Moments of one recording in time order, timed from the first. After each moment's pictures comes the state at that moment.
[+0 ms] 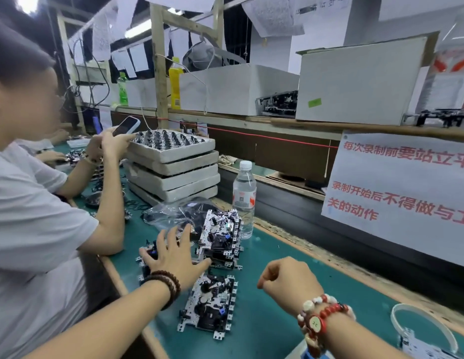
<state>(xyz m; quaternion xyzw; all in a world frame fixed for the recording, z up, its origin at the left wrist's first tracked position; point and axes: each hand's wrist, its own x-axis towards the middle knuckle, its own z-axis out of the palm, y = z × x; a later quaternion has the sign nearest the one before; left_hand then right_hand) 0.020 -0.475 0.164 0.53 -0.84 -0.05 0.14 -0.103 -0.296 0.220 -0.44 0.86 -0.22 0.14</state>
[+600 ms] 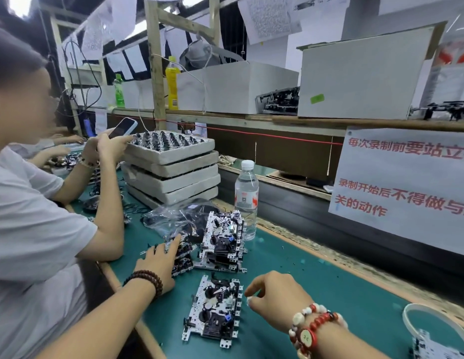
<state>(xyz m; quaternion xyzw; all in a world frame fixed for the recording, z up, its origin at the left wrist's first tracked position) 0.045 -0.535 0.142 0.48 -0.87 0.00 -0.02 -0.088 -0.312 0.204 -0.49 0.83 -0.17 0.19</state>
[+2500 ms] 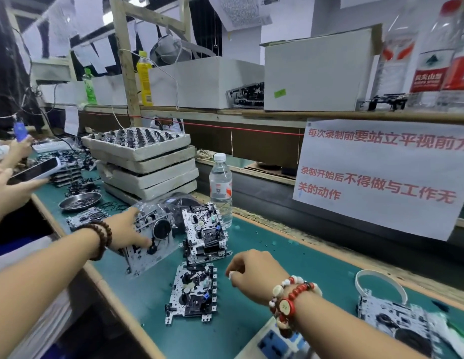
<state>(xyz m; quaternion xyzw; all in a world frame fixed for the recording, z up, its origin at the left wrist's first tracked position) 0.067 -0.514 0.251 0.46 -0.88 -0.15 0.01 -0.086 -0.283 0.221 -0.51 0.82 -0.22 0.16</state>
